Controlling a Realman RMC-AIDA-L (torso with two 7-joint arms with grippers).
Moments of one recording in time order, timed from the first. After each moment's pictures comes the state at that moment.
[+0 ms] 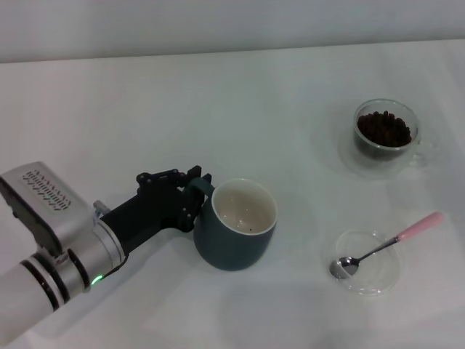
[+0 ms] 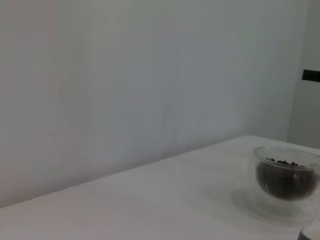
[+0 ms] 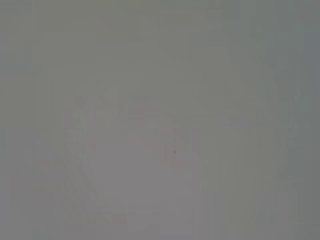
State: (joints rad) left arm -0.51 -2.08 -0.59 -0.31 -0.32 -0.96 2.71; right arm 0.37 2.00 -0.22 -0.21 2.04 1.16 -2.63
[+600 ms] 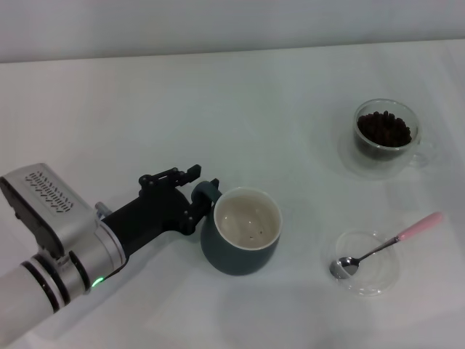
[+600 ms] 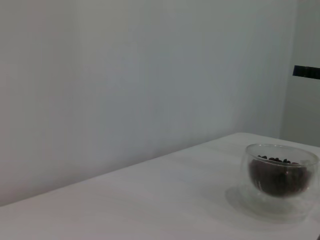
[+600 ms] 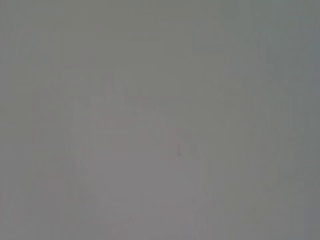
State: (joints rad) left arm -0.51 -2.08 -0.58 -0.31 -0.30 -0.96 2.71; right arm 0.37 2.00 -0.22 -0.20 2.04 1.17 -2.63
